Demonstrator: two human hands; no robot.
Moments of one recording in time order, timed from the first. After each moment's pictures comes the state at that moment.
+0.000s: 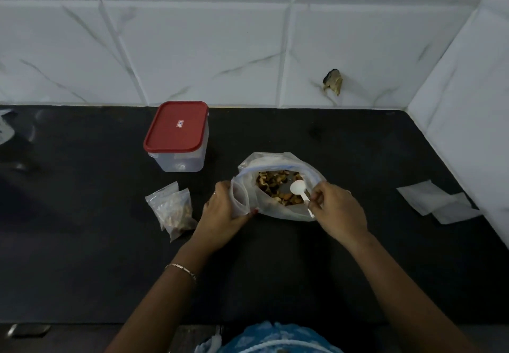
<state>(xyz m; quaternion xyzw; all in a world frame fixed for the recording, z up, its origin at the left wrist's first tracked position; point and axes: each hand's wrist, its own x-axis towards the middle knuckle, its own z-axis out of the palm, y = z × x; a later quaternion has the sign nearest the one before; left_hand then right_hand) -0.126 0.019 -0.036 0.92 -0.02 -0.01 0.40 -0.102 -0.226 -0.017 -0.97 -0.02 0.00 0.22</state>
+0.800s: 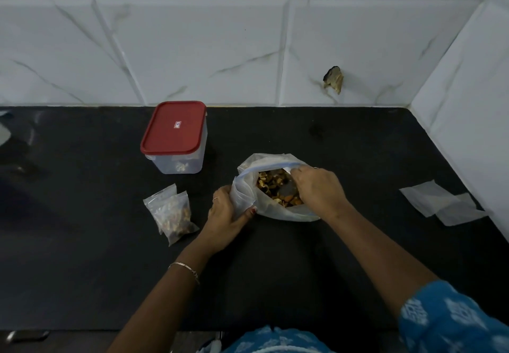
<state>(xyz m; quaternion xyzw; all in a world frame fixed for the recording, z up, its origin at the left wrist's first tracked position) -0.113 0.019 -0.057 0.88 0.02 -0.08 0.47 -0.046 -0.201 -0.017 -0.98 -0.21 -0.05 0.00</state>
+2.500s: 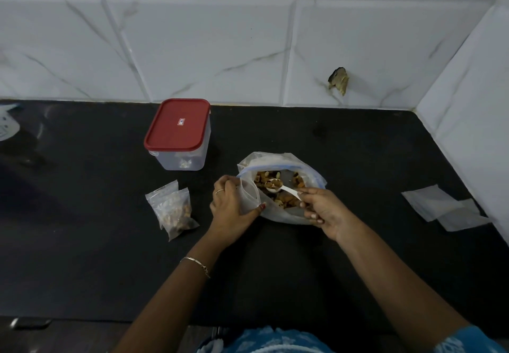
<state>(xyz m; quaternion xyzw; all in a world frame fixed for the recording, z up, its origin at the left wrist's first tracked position) -0.109 -0.003 -0.060 0.91 0.03 0.03 0.42 -0.070 -0.209 -0.026 -0.65 0.21 0.27 0.68</state>
